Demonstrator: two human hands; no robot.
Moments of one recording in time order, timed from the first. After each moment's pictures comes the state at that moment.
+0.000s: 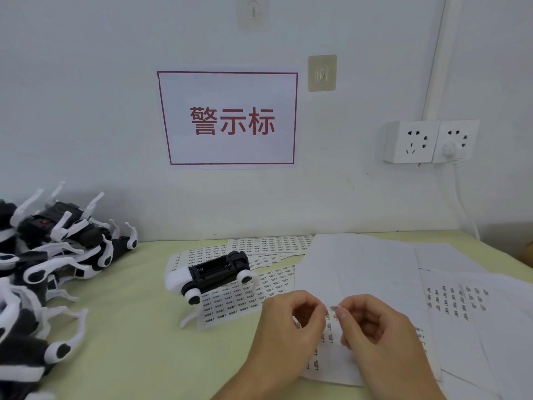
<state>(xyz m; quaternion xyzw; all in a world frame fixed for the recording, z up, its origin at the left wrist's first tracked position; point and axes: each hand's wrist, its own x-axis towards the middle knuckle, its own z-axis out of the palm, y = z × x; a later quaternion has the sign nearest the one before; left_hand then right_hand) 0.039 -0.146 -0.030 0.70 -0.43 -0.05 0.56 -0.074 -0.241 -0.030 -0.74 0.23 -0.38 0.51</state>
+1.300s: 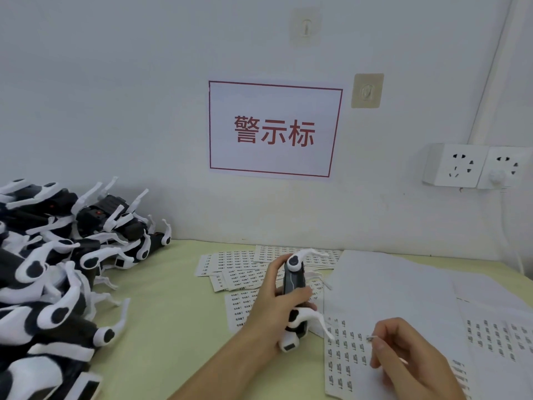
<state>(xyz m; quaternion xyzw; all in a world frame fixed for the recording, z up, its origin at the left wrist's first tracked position) 0.102 -0.127 -0.020 0.56 -0.23 -0.29 0.74 -0.074 -0.241 -0.028 -0.78 0.19 -0.32 0.51</state>
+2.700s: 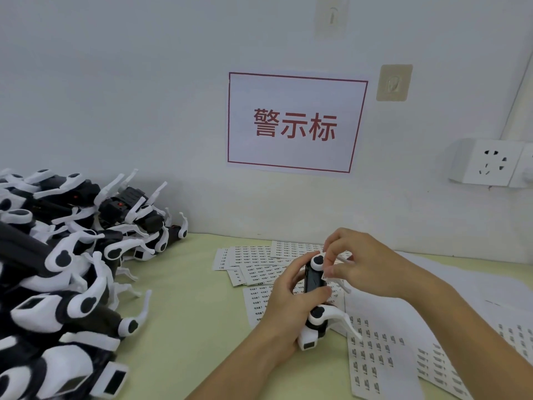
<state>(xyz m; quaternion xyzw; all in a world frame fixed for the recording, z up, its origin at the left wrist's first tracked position) 0.103 -0.124 -0.024 0.51 -0.27 -0.27 0.77 0.043 -0.264 0.060 -0.96 0.06 -0.11 0.24</state>
